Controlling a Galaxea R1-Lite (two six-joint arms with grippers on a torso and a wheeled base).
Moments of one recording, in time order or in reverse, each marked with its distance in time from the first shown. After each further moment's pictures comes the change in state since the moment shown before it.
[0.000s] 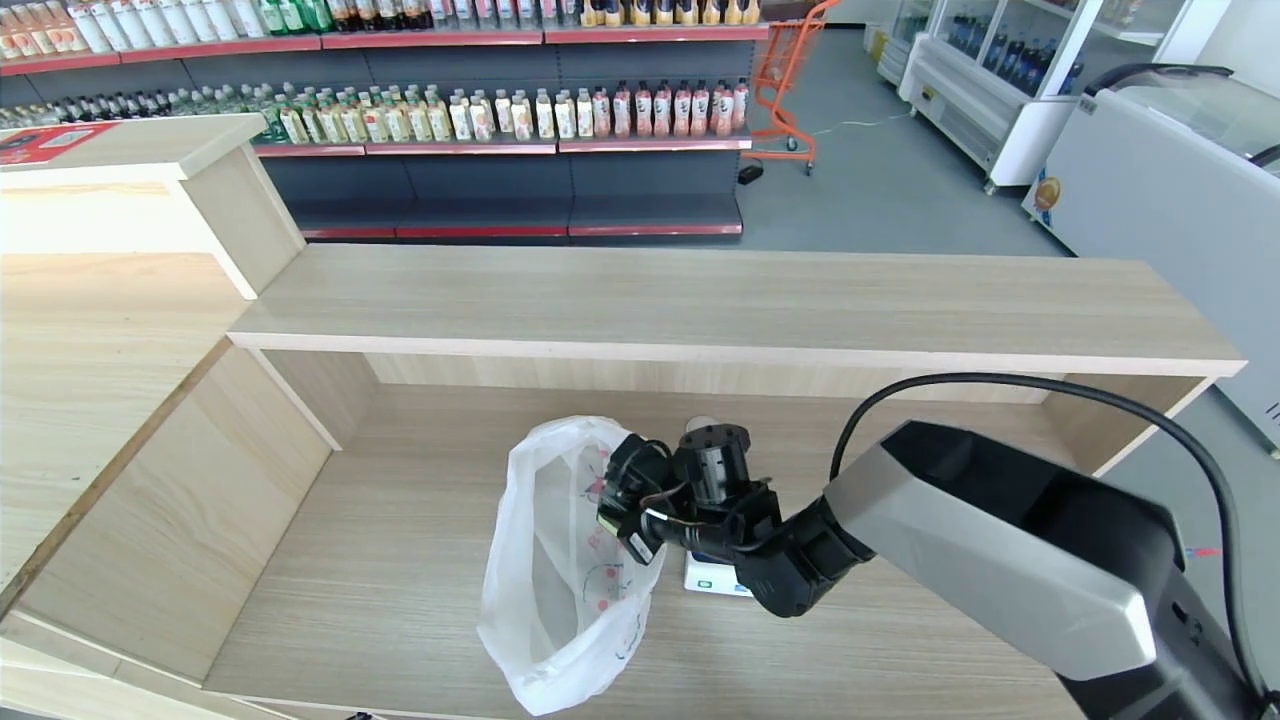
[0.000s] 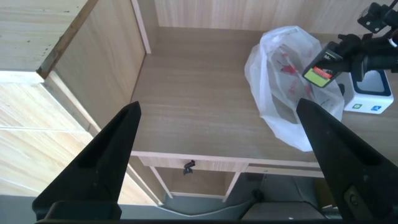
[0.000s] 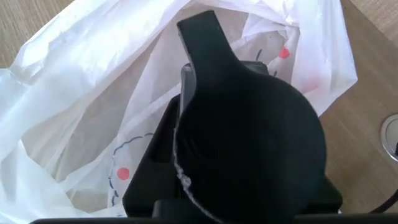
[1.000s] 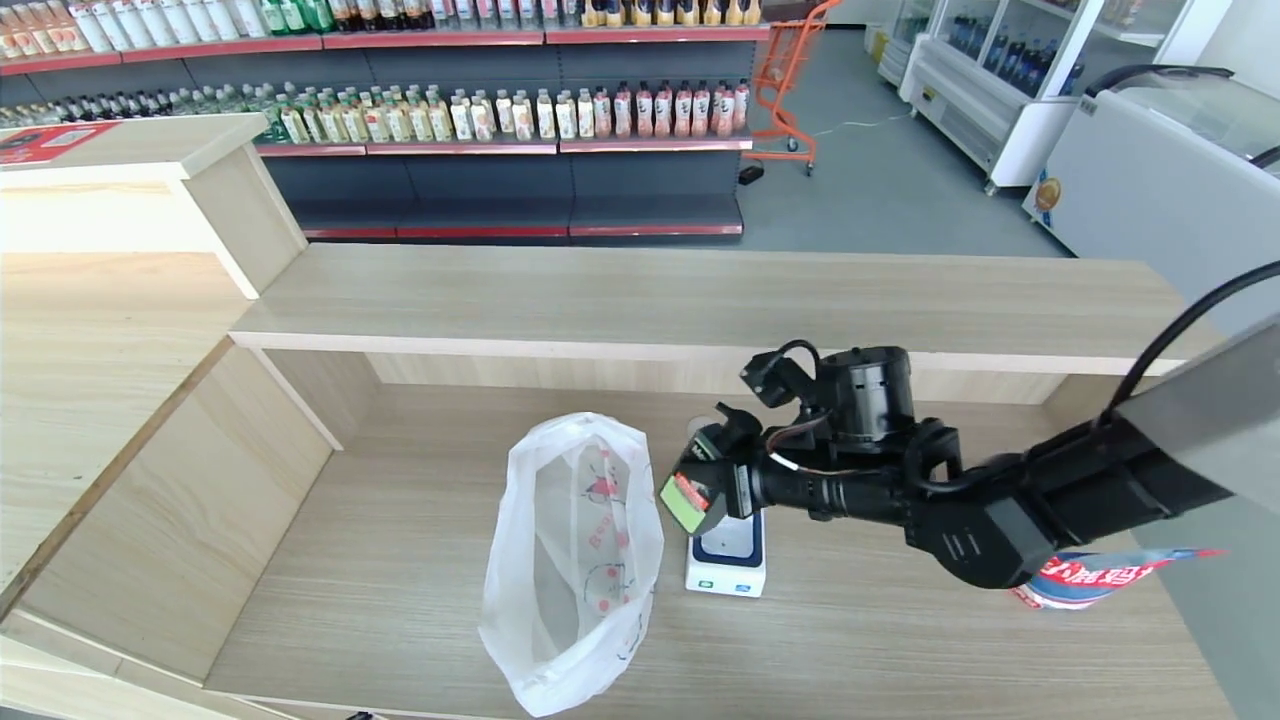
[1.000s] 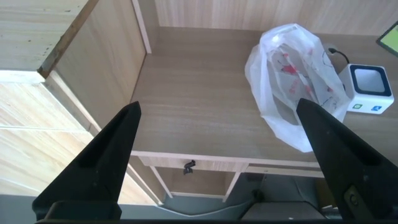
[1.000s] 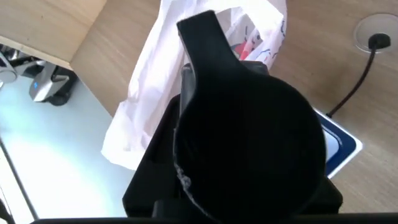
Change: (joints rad) left arm 0.000 0.000 0.000 0.000 0.000 0.000; right arm -0.106 -0.478 0.383 0.129 0.110 0.452
